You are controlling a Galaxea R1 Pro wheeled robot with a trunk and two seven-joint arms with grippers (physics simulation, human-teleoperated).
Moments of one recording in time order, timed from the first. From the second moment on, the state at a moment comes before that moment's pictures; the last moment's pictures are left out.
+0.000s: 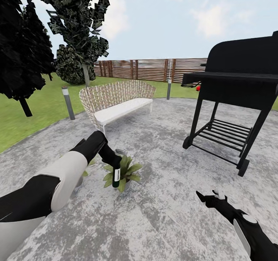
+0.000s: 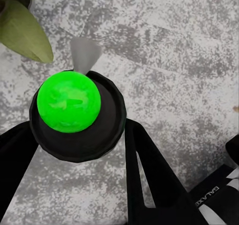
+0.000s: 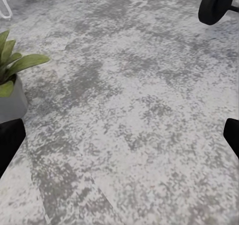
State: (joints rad) left arm -1.26 -0.08 -0.12 -0.34 -0.66 1.01 -1.02; right arm -0.42 -0.24 -0.23 -0.79 -0.06 0.02 0.48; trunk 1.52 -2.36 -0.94
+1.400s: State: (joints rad) left arm -1.24 -0.08 -0.18 -0.32 -0.66 1.01 -1.02; right arm -0.42 -0.24 -0.23 -0.79 -0.06 0.02 0.48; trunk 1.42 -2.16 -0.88
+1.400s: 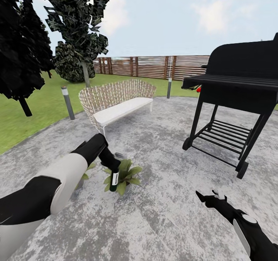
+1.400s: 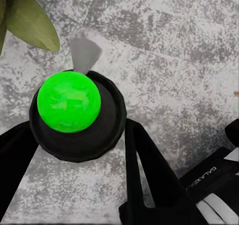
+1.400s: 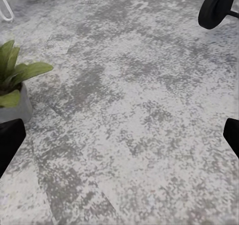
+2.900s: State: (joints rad) left arm -1.25 -0.01 -0.19 -0.19 -0.77 1.01 -1.02; right arm -0.42 -0.23 -0.23 -0.73 -0.06 0.01 0.49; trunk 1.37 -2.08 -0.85
